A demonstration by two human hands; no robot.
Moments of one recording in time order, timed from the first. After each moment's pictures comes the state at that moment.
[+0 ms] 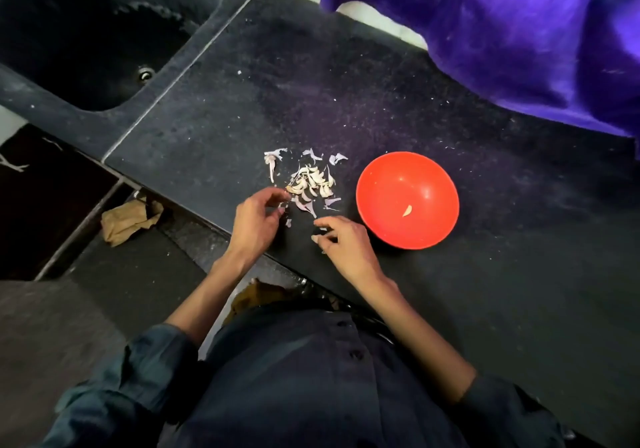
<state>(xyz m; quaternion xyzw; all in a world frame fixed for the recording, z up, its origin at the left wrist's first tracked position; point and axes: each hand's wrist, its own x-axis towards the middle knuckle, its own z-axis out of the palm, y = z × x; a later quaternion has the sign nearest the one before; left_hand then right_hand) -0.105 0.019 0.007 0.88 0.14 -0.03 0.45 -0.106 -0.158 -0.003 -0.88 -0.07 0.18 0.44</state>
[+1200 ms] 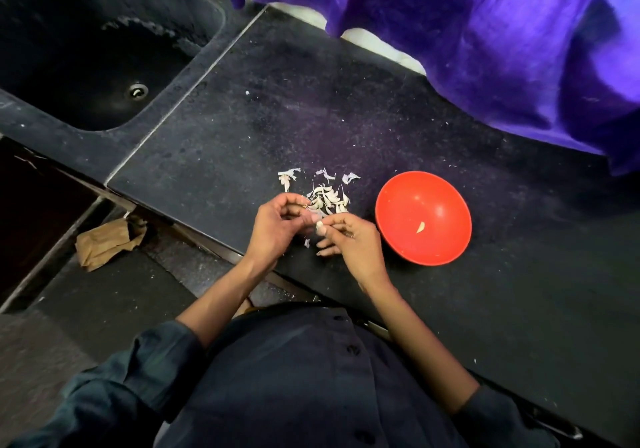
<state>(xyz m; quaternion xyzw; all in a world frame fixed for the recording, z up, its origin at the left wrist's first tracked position) -0.087 0.034 0.020 0.65 0.15 -0.09 0.74 -0.093 -0.114 0.016 -0.73 0.08 0.16 0.66</state>
